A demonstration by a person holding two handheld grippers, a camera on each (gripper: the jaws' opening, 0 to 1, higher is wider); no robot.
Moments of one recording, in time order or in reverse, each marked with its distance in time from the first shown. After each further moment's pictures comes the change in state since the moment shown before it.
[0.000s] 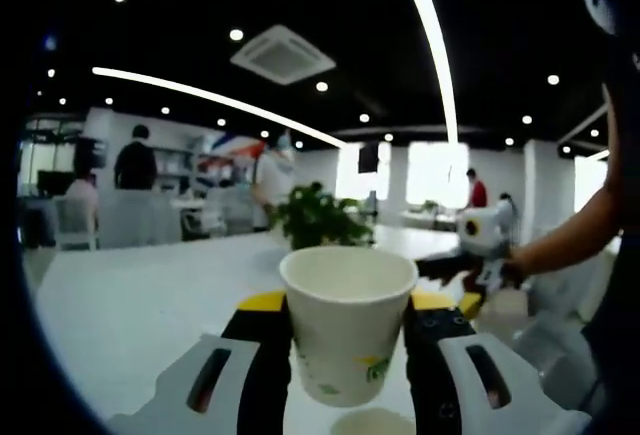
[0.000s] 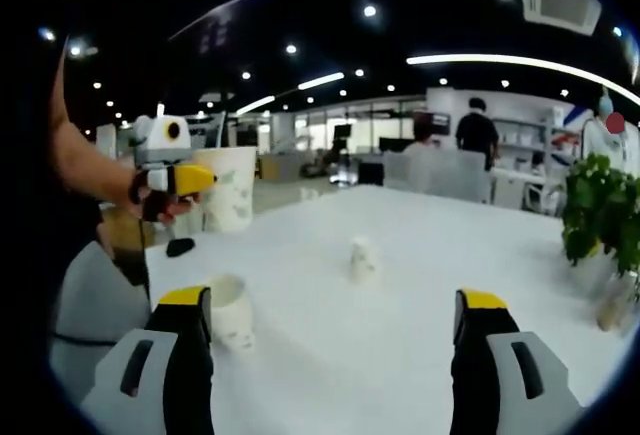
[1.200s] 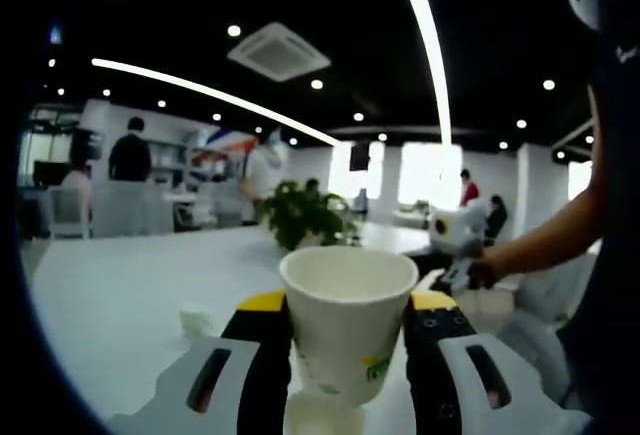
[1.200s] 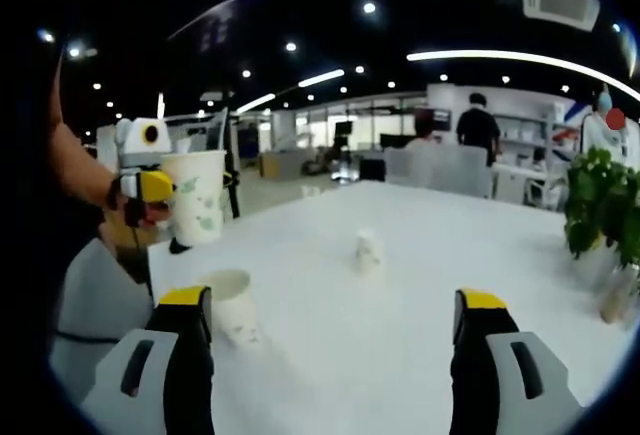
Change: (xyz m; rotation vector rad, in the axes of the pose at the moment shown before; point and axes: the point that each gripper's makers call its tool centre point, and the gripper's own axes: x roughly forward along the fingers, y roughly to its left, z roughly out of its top) left arm -0.016 -0.037 -0.013 -0.021 0.014 -0.032; right arm -0.003 0.005 -0.009 0.008 0.014 0.007
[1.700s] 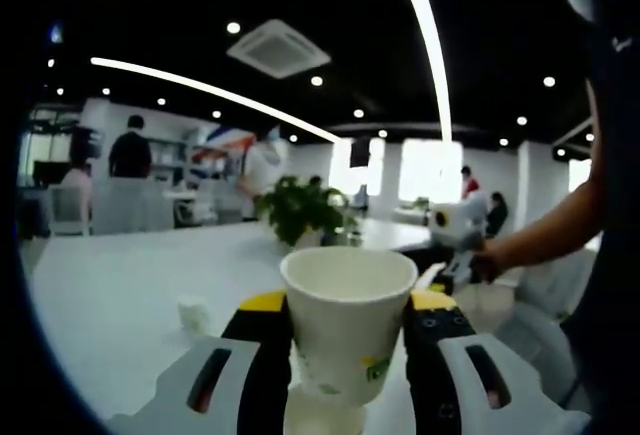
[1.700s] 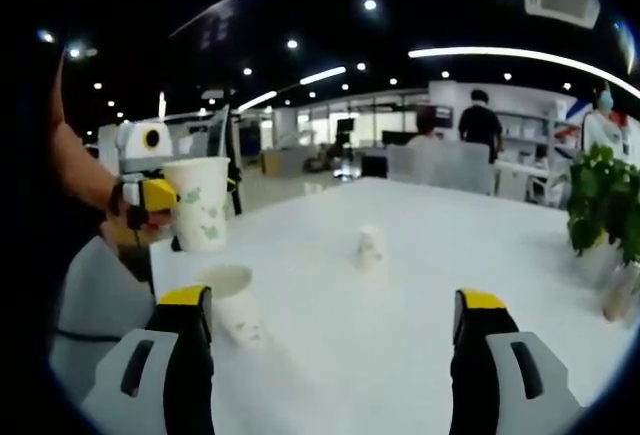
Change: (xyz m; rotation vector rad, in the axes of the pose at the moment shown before) left arm 0.001 0.002 -0.015 -0.002 0.007 0.006; right arm 0.003 0.004 -0.004 0.004 0.014 0.011
